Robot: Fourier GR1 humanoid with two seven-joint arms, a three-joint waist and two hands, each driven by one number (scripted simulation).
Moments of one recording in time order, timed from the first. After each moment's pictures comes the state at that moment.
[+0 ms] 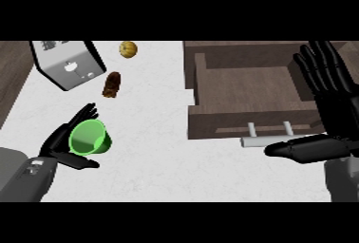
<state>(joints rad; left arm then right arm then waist) -0.50 0.39 0.07 -0.30 -0.10 -0.51 -0.85 -0.29 -0.19 -0.09 -1.85 -0.13 0.17 0.09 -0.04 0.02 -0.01</state>
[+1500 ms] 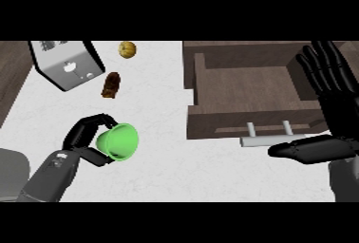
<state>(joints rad) -0.55 0.28 0.05 -0.31 -0.09 -0.40 -1.03 -0.28 -0.21 -0.10 -1.86 -0.13 0.18 0.12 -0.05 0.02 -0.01</state>
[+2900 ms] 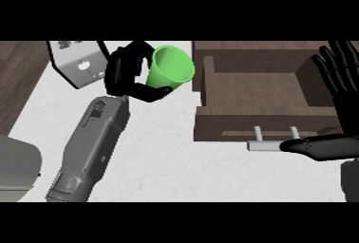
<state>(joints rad) -0.81 0.03 0.13 -0.79 0.11 -0.04 -0.66 -0.26 -0.23 -0.16 -1.85 -0.13 0.17 0.13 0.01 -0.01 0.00</state>
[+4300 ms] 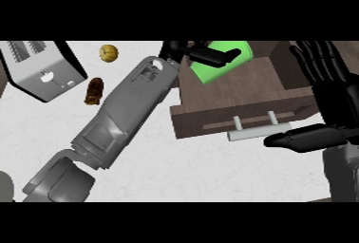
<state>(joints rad) -1.33 0.00 -0.27 -0.32 0.28 0.29 -0.21 -0.35 -0.21 -0.11 -1.78 -0.12 0.21 0.06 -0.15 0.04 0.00</state>
